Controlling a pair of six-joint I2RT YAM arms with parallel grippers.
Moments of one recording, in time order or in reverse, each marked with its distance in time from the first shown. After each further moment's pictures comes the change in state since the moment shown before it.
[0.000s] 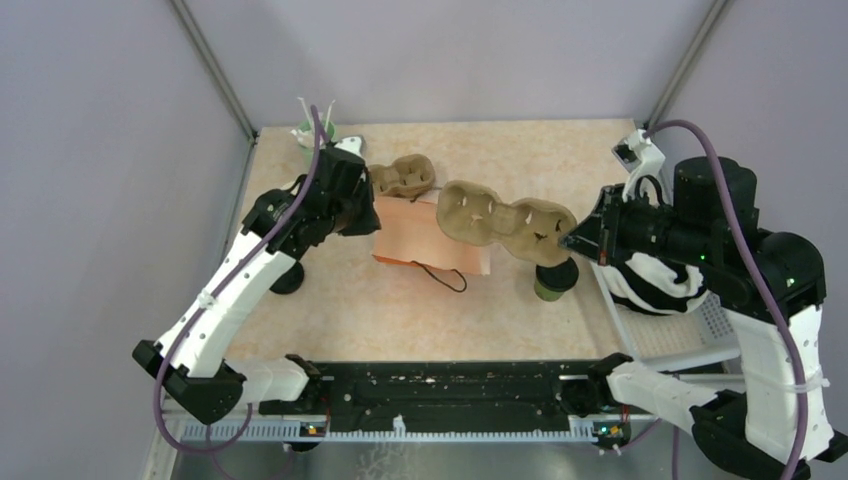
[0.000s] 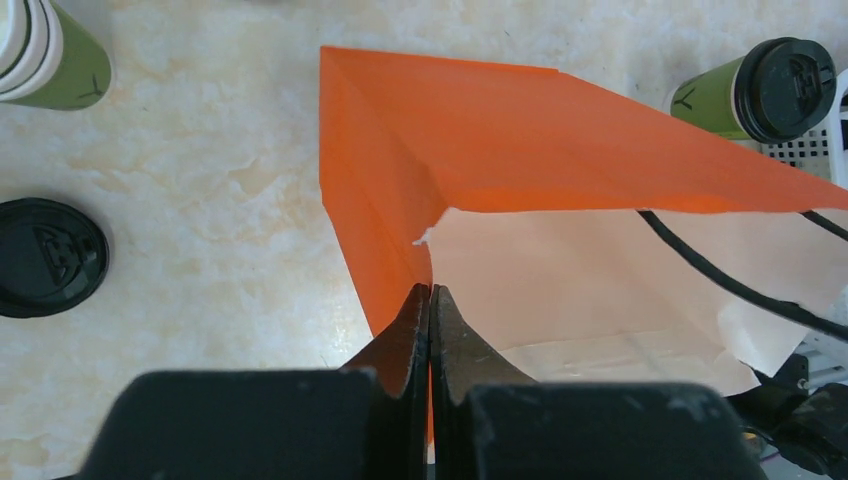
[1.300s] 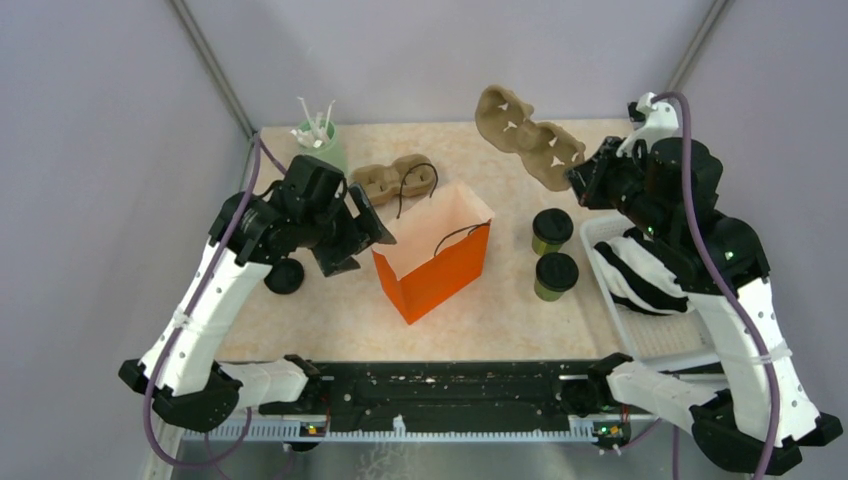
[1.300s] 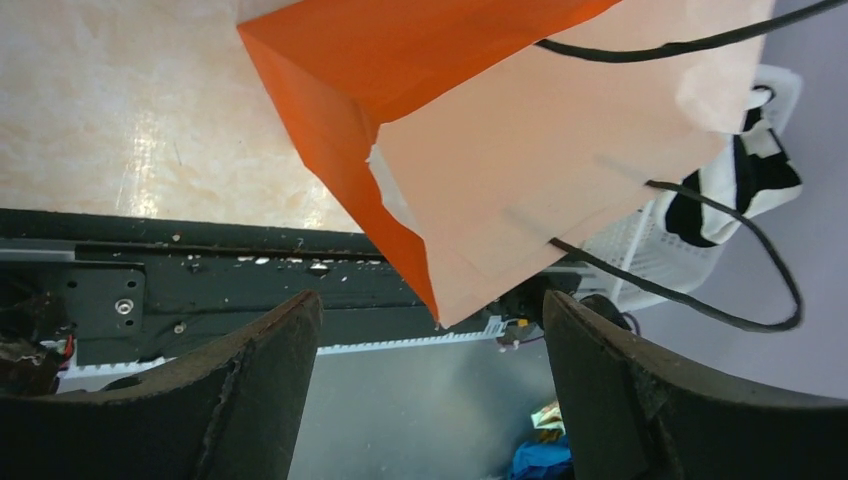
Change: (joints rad) left arm 0.021 -0.049 0.134 -0.327 0.202 -0.505; right arm 0.000 0.002 -0.223 0.489 0.422 0.035
